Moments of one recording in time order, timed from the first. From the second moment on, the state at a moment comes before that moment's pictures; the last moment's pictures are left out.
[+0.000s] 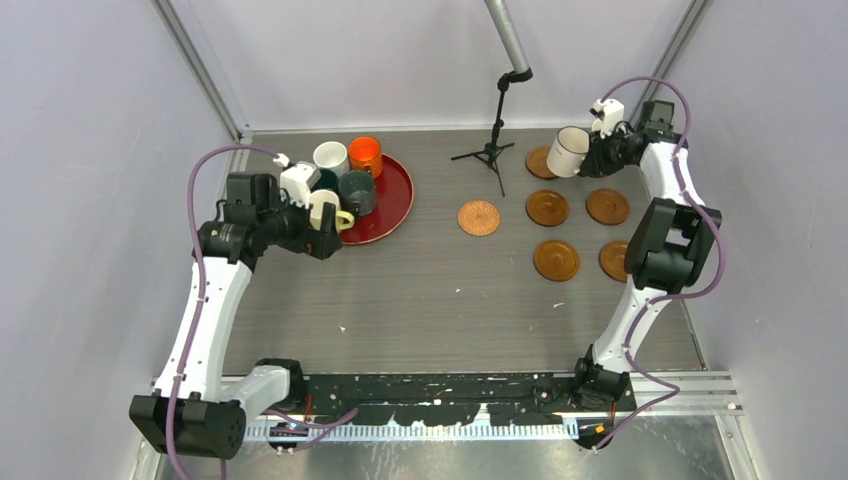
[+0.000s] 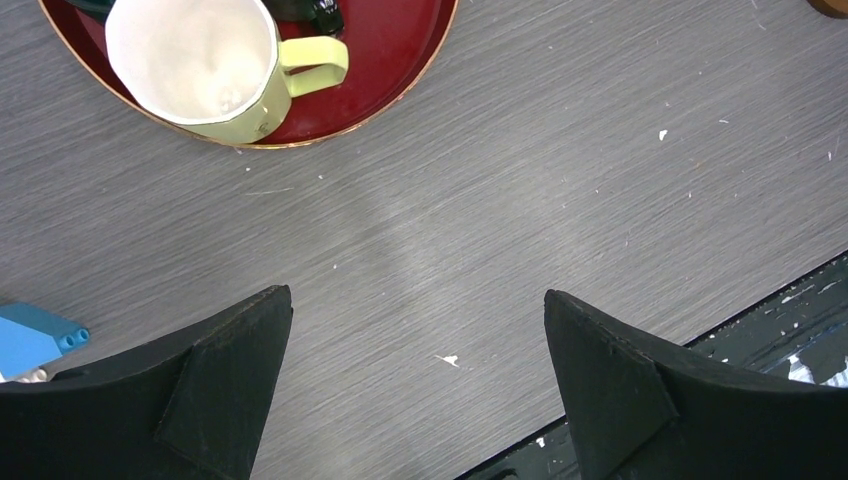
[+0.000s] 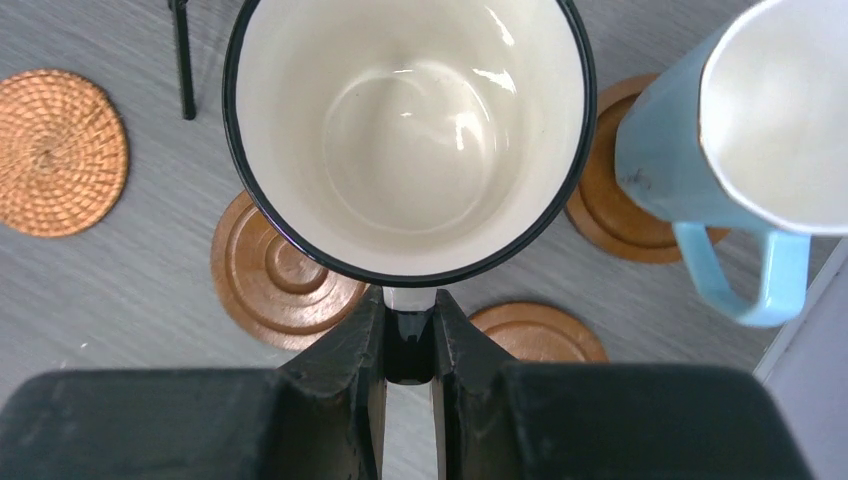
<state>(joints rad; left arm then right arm) -0.08 1.06 1.17 -0.90 0.38 0.16 -0.29 2.00 1.74 -0.64 -0.60 -0.59</state>
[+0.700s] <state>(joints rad) -0.08 1.11 1.17 -0.90 0.36 0.16 -0.20 2.25 1.91 -0.50 -0.50 -0.63</state>
